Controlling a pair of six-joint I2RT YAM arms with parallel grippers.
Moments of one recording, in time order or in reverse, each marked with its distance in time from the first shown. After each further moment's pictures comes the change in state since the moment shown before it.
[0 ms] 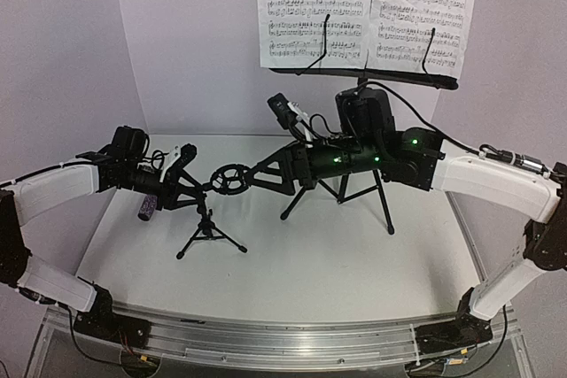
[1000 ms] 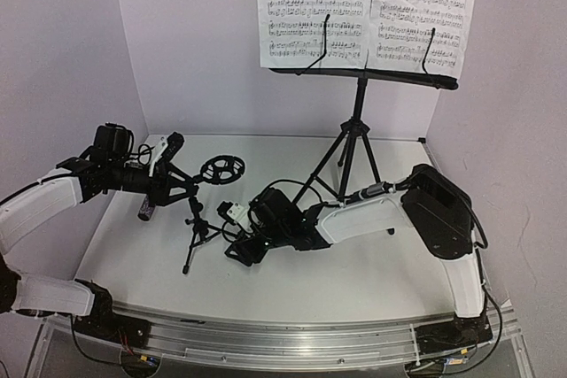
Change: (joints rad) left arm 0.001 -0.182 -0.044 0.021 -0.062 -0.239; right arm 0.079 0.633 -0.009 0.289 0.365 -0.356
